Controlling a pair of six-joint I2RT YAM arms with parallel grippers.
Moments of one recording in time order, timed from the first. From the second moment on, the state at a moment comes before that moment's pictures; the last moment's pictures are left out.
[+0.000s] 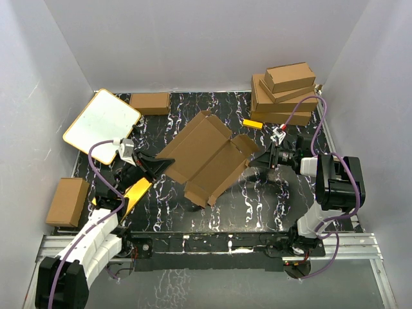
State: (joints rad) left arm -0.22 0.77 0.26 0.85 0.77 -0.65; right arm -0.14 1.67 0.63 0.35 -1.34 0.30
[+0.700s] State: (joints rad) left arm -0.22 0.79 0.24 1.05 0.78 -0.79; right arm -0.15 1.54 0.63 0.46 -1.43 0.34
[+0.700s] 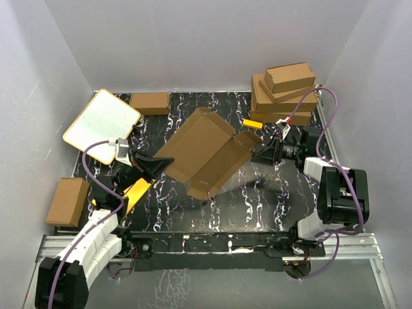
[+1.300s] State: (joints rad) left arm -0.22 0.71 0.51 0.52 0.75 -0.62; right arm -0.25 1.28 0.99 -0.52 -1.28 -0.61
